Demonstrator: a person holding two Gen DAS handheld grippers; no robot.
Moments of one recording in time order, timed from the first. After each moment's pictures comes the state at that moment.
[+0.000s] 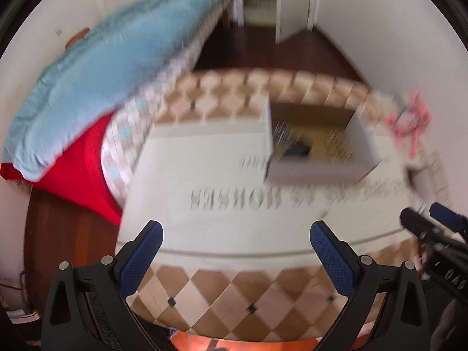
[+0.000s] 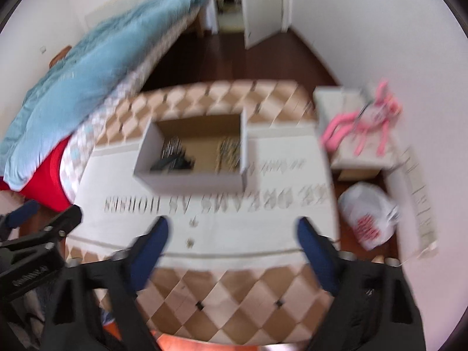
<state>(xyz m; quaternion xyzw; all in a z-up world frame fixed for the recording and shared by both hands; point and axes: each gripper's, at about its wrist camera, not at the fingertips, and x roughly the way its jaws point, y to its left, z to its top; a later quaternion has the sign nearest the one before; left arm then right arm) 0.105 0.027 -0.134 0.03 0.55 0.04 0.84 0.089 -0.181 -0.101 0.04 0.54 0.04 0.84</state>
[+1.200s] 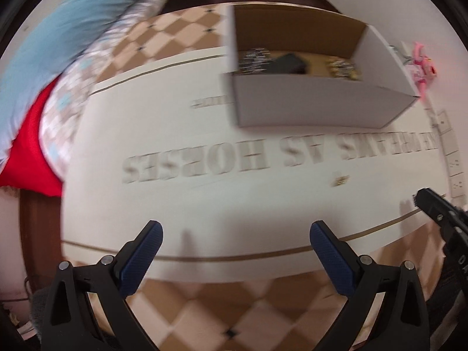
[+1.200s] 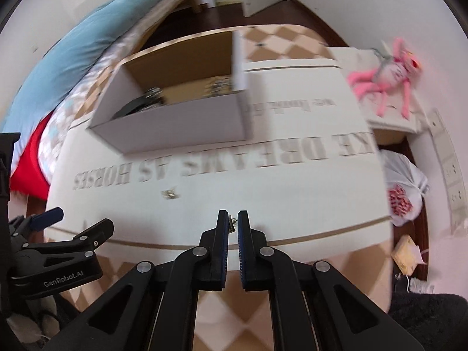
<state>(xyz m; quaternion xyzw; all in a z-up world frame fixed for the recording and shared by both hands) 0.123 -0.032 -0.220 0.04 0.61 -0.01 0.79 0.092 -0.202 -0.207 0.08 0.57 0.03 0.82</state>
